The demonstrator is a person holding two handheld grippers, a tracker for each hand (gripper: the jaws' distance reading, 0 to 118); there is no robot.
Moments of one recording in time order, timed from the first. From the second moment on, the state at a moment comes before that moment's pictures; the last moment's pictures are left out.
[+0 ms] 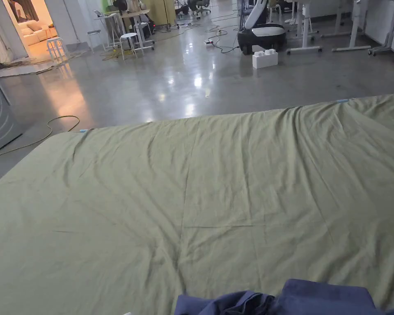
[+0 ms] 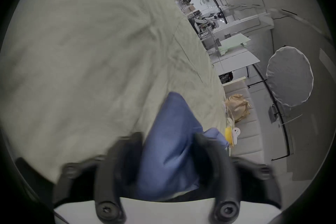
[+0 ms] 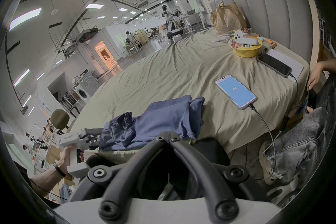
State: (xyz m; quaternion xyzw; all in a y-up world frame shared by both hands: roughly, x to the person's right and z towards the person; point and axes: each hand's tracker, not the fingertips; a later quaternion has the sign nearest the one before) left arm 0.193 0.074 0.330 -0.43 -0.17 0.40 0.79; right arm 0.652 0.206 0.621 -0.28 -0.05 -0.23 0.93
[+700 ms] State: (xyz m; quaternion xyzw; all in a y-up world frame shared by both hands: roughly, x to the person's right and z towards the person) left arm 0.264 0.226 0.365 -0.31 -0.27 0.17 0.90; right arm 0.658 0.201 0.623 -0.27 -0.06 -0.24 0.93
